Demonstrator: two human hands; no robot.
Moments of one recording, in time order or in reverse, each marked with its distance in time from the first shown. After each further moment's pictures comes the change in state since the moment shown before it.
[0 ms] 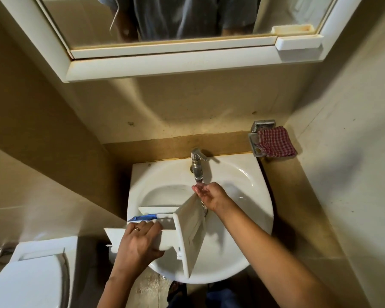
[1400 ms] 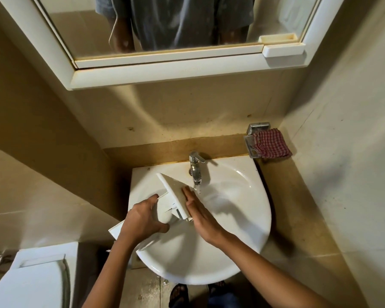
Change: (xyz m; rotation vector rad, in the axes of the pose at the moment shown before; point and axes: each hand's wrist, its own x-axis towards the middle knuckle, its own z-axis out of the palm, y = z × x) left_hand 0.071 -0.005 -0.032 -0.342 -0.401 -0.504; right_hand -0.083 0.048 -0.024 -1.172 -0.373 -0.626
